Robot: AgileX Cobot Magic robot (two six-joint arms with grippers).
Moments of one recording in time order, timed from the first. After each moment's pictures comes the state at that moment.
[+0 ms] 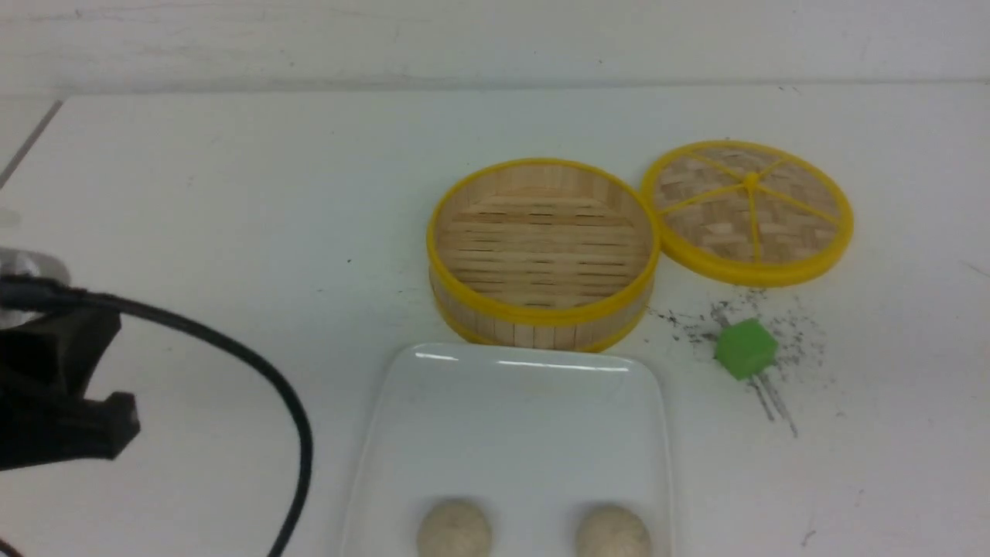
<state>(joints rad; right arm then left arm) 0.30 0.62 -0.80 0.18 0.63 -0.41 -0.41 0.54 -0.48 0.63 0.34 -0.63</state>
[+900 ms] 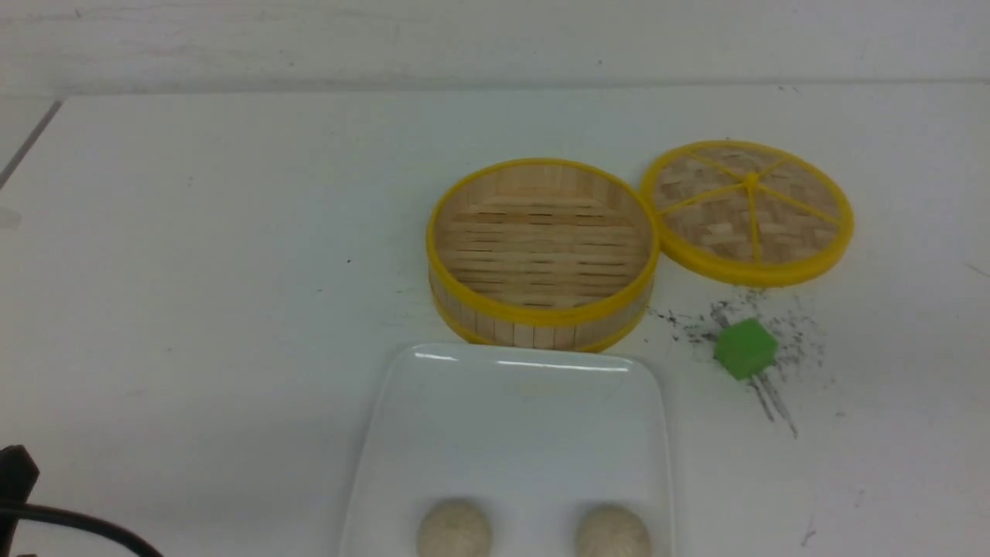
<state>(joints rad) 0.30 0.62 -0.80 0.19 0.64 -0.44 -0.41 0.15 -0.22 0.67 0.47 -0.82</state>
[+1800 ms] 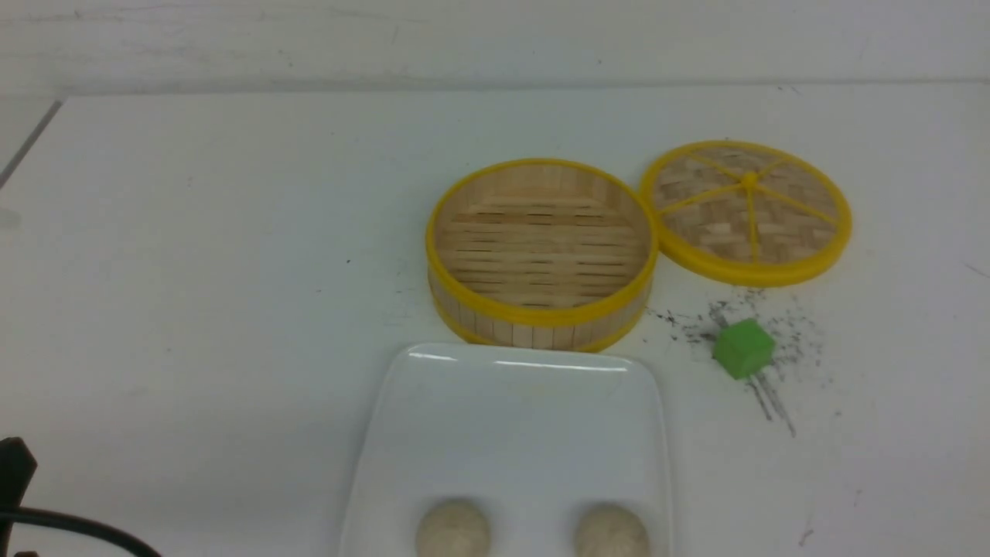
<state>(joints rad) 0.30 -0.03 -0.78 -0.02 1.07 -0.01 -0.41 0.15 -0.22 0.69 0.45 -0.82</state>
